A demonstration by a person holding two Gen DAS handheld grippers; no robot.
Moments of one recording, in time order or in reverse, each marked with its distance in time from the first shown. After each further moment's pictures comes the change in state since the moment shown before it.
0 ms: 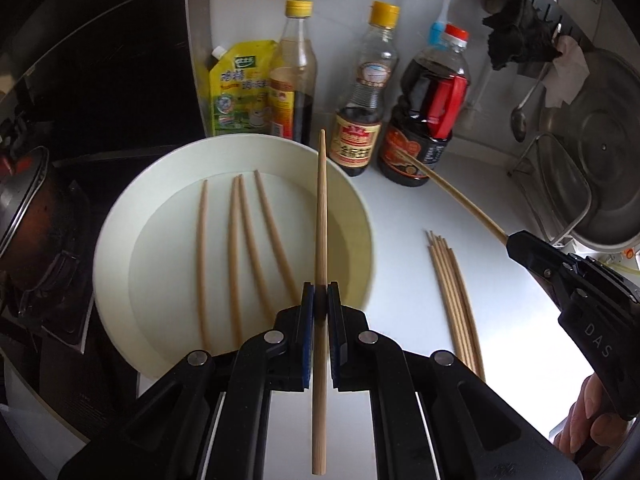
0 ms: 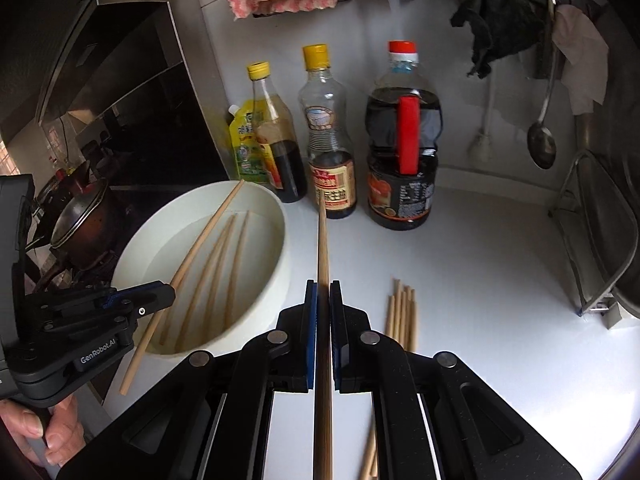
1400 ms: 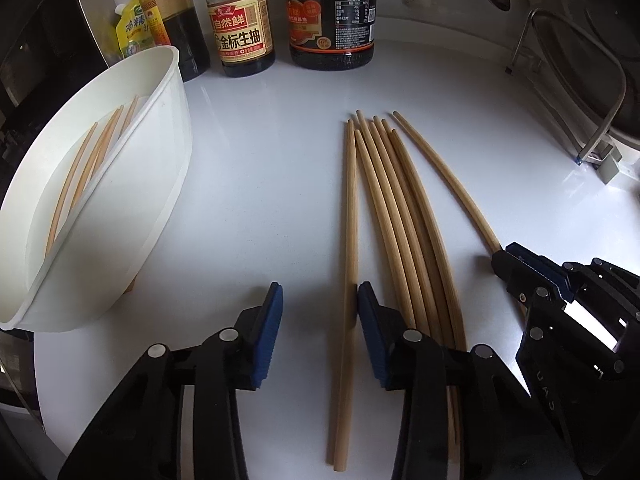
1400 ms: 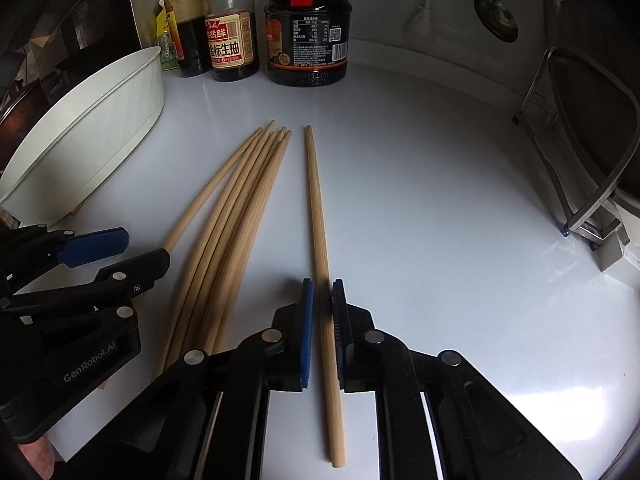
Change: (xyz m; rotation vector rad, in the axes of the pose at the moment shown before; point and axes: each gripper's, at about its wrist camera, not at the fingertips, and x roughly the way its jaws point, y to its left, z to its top) left arm 0.122 -0.150 -0.079 0.115 0.127 0.089; right arm 0.063 -0.118 -0.120 -0.072 0.202 -0.177
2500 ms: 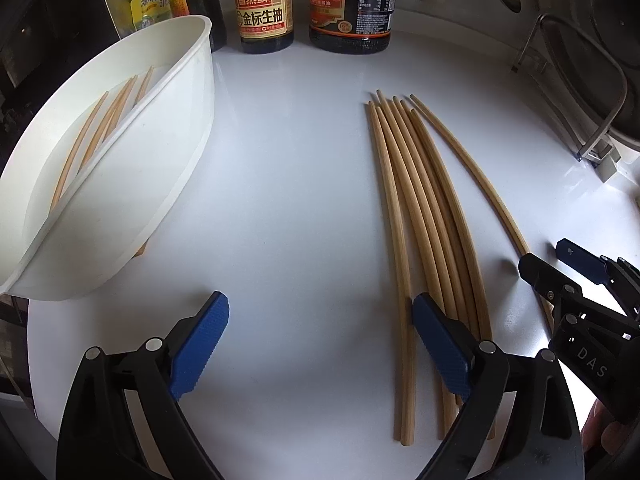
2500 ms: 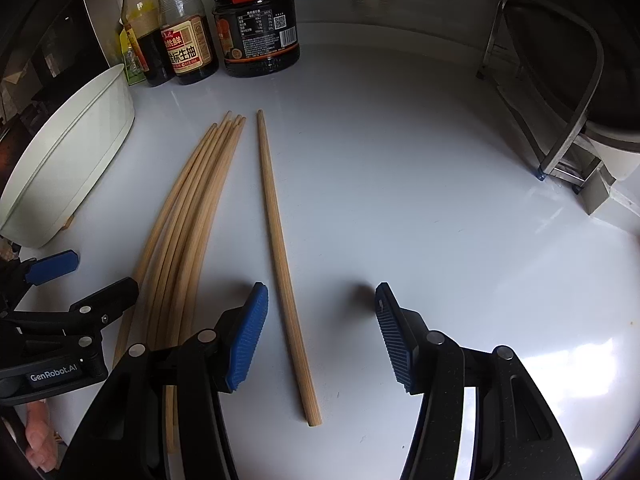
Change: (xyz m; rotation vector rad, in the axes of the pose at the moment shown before) left arm -0.001 0.021 -0.017 -0.048 0.039 -0.024; right arm -0.008 -0.030 -0.013 0.142 0.054 -0.002
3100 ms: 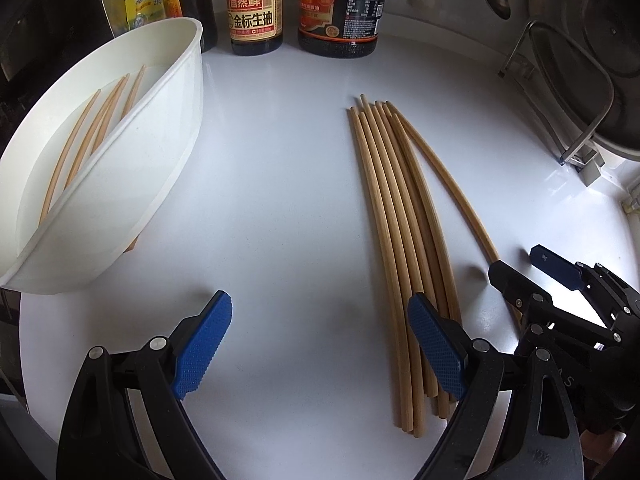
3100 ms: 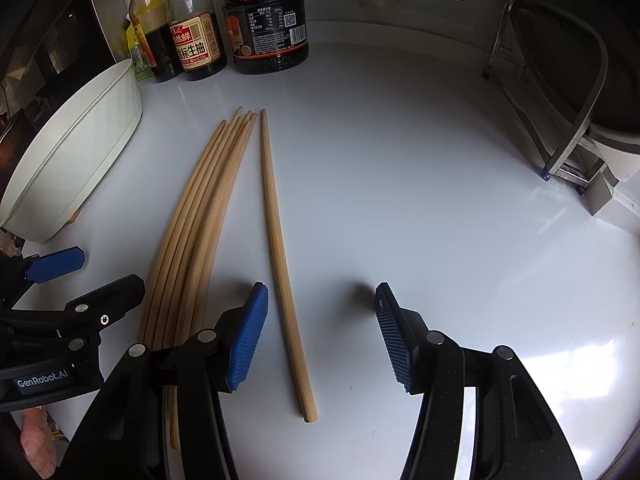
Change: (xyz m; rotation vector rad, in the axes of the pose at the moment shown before) left arm -0.009 -0.006 -0.001 -0.005 0.006 -0.056; right arm -0.003 0.005 0.000 -0.011 0.009 0.013
